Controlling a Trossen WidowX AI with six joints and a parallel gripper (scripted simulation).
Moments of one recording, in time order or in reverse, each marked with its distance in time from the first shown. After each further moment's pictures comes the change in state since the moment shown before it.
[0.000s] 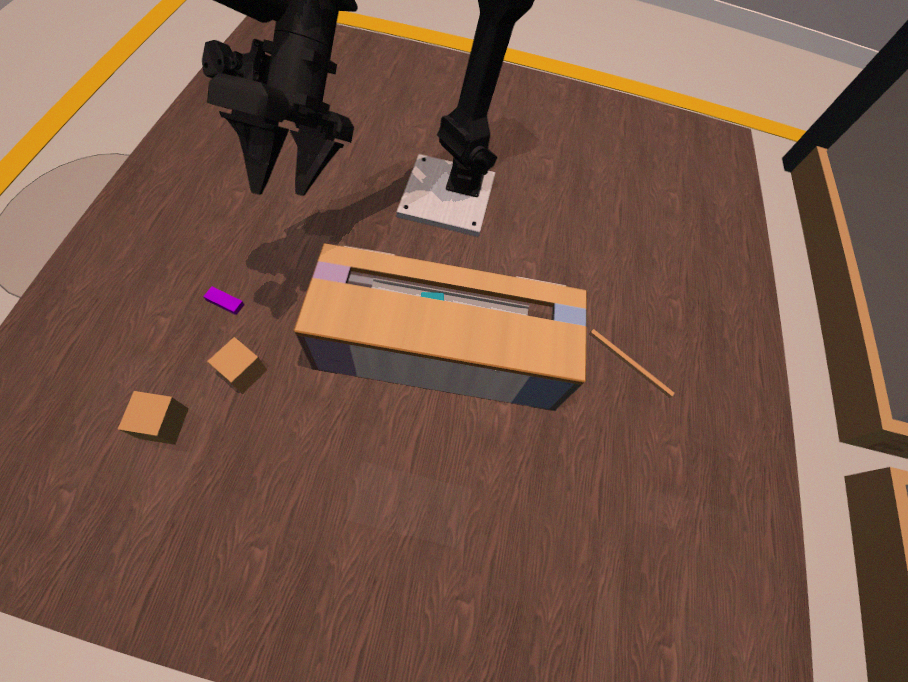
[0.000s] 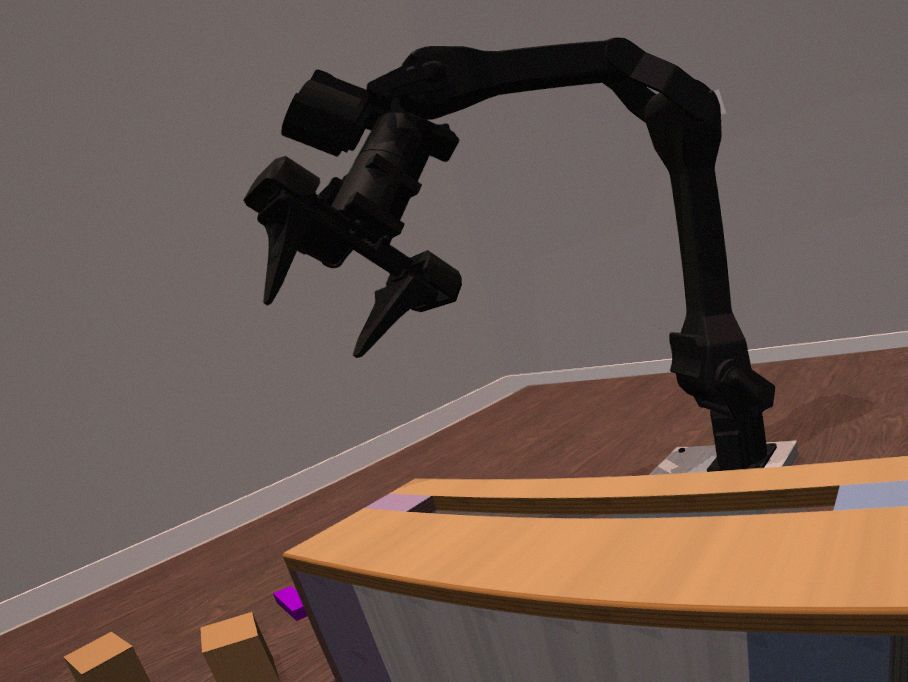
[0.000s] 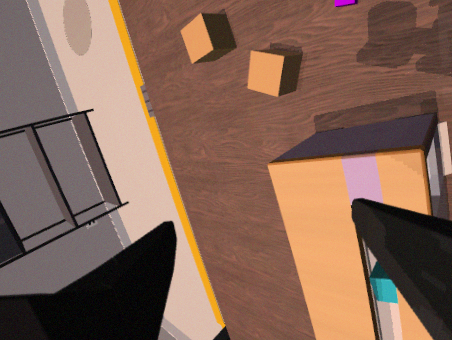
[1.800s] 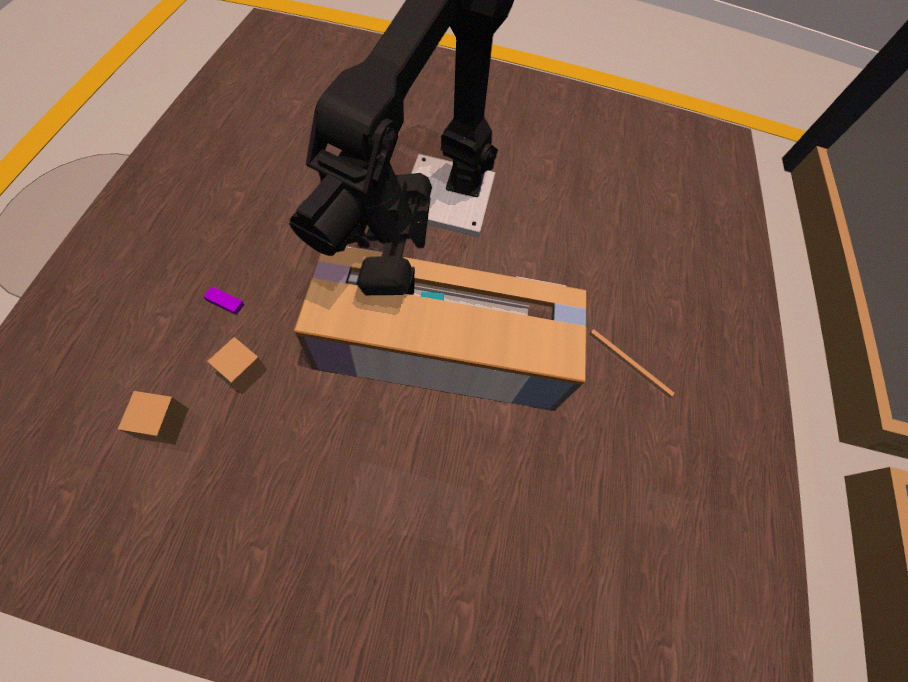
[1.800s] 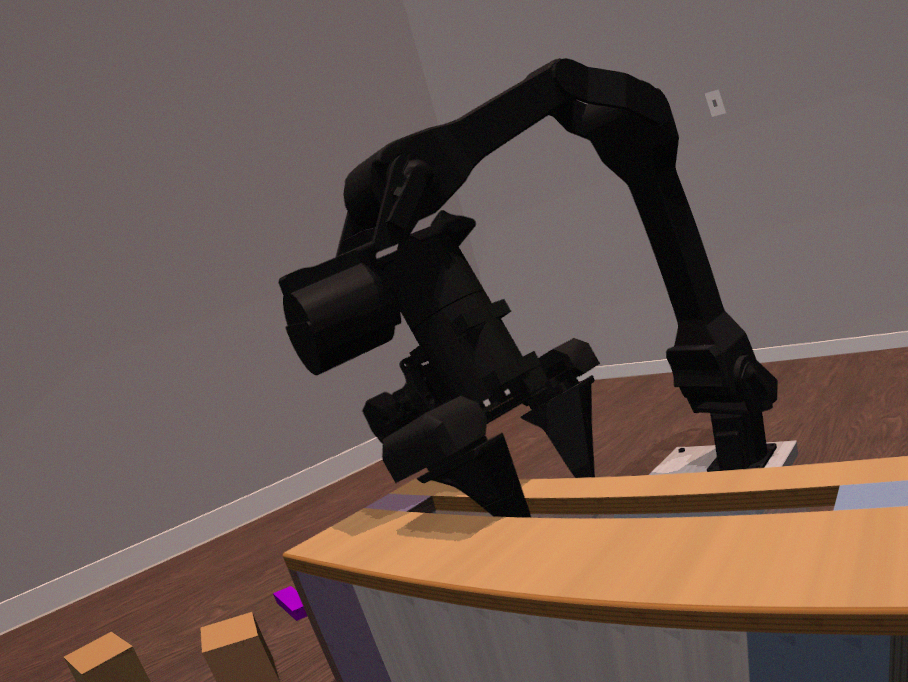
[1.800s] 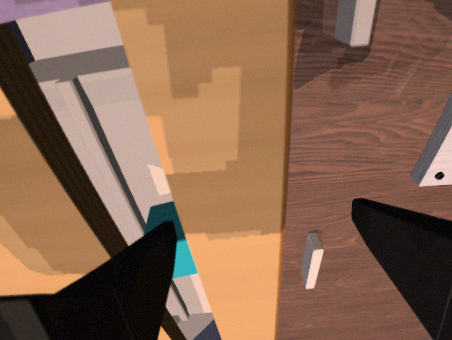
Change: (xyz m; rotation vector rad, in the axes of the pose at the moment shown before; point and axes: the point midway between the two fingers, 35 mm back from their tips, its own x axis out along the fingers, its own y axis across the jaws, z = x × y) arm 0.084 -0.142 -0.121 -0.079 0.348 -0.790
